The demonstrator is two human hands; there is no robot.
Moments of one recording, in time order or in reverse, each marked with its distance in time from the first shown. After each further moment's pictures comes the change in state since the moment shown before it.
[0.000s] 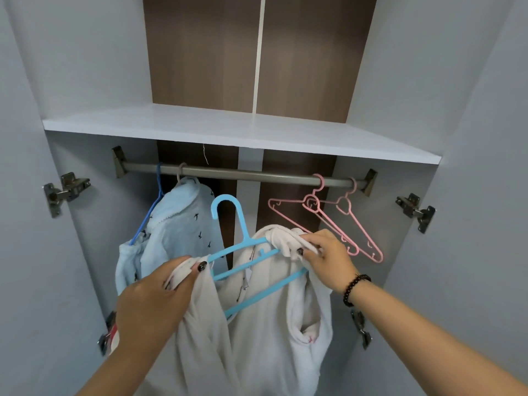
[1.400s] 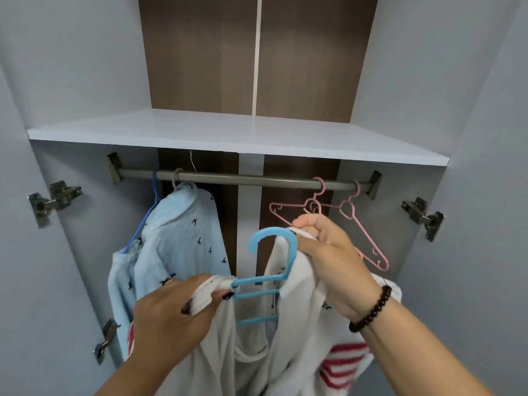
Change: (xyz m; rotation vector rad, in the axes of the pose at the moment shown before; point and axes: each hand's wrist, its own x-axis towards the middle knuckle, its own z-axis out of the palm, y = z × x) left_hand -0.006 0.011 0.029 -0.112 -0.010 0.574; right_hand -0.012 -0.058 -0.031 0.748 -0.057 0.216
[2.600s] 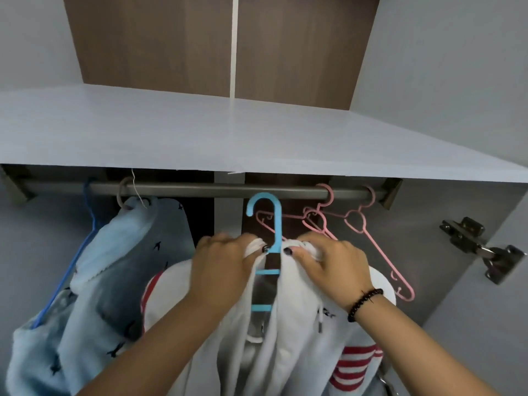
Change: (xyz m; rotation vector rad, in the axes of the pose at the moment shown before) left_hand 0.132 -0.078 0.167 0.190 -0.424 -0.037; right_hand 0.157 0.083 -0.033 -1.171 0.249 -0.235
